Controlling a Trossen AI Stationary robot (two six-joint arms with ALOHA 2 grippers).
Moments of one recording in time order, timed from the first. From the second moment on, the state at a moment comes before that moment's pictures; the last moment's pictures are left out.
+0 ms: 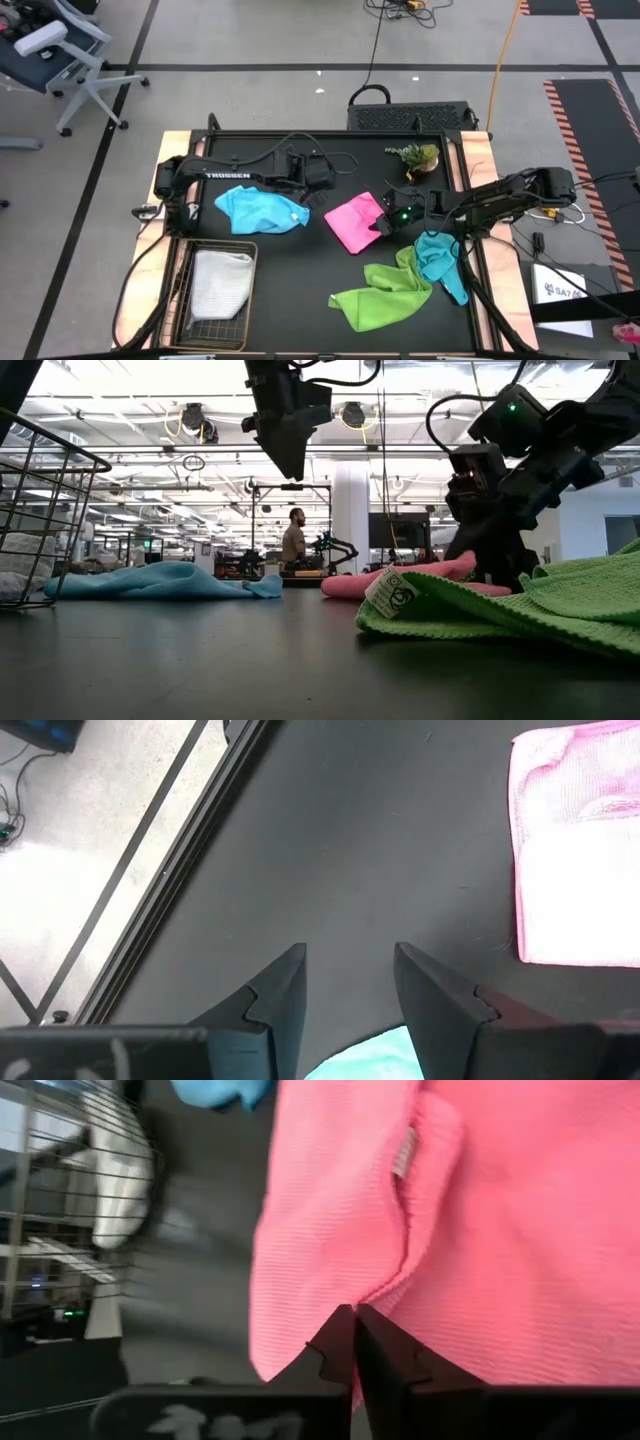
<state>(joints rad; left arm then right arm) 0.09 1.88 1.74 -1.10 -0.49 -0.36 -0.12 1.28 0.30 0.29 -0.23 1.03</state>
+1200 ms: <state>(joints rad) 0.09 1.88 1.74 -1.09 -0.49 -0.35 -0.13 0.99 0.49 -0.68 0.25 0.79</state>
